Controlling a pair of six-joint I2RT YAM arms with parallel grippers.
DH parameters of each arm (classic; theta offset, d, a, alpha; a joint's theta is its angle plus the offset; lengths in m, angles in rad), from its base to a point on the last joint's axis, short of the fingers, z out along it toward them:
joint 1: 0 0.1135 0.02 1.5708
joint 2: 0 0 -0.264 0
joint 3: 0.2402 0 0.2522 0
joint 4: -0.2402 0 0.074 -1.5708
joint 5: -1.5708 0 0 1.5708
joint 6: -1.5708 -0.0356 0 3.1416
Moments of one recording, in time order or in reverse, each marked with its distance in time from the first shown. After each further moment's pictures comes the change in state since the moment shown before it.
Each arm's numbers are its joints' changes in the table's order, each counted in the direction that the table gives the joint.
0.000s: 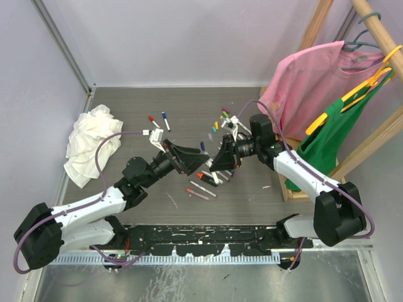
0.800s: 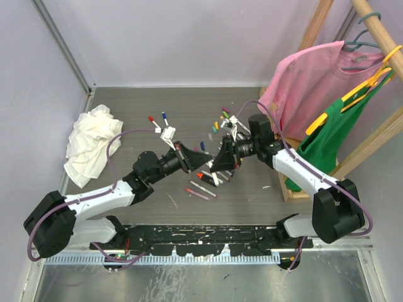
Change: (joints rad) left arm 0.004 -0.163 0.061 -0.019 -0.086 0.066; right arm 0.000 -0.018 0.016 -0.061 0.021 0.021
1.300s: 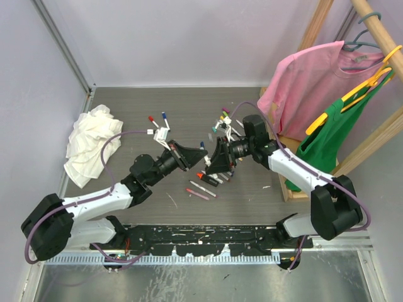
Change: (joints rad) left arm 0.001 0.022 -0.029 0.042 0.110 -0.048; right arm 0.046 -0.035 0.000 0.066 -0.017 -0.074
